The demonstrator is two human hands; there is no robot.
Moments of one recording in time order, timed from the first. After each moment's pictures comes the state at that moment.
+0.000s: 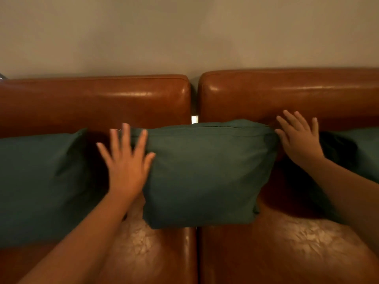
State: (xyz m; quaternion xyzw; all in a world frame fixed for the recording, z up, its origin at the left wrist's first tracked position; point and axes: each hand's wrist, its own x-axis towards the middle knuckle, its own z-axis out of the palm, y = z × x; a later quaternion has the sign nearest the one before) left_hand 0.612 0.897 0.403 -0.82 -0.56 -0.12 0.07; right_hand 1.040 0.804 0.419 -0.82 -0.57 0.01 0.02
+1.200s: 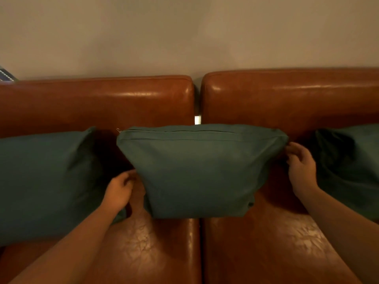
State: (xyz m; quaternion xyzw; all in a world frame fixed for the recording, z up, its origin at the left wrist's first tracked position) left_hand 0.548 0.874 0.365 -0.57 -0.65 -0.21 -0.45; right_hand 0.990 0.746 0.387 -0.80 -0.22 0.25 0.50
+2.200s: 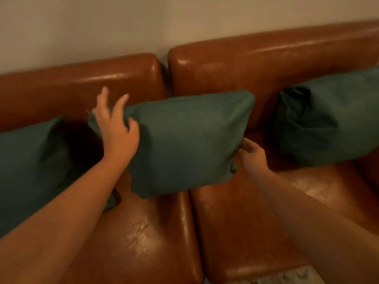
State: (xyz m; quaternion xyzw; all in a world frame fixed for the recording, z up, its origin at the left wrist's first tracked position) left_hand 0.641 0.874 0.455 -0.79 -0.49 -0.34 -0.15; right_hand 0.917 0.696 0.335 -0.76 -0.15 0.34 0.53
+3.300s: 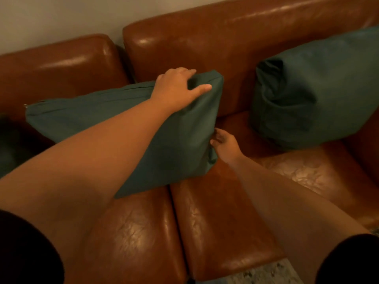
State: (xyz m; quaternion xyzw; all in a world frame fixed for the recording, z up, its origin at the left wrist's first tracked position) left_hand 0.861 0.858 0.443 -0.93 -0.33 -0.06 -0.13; right_hand 0.951 0.696 0.279 -0.76 -0.26 0.39 0.46
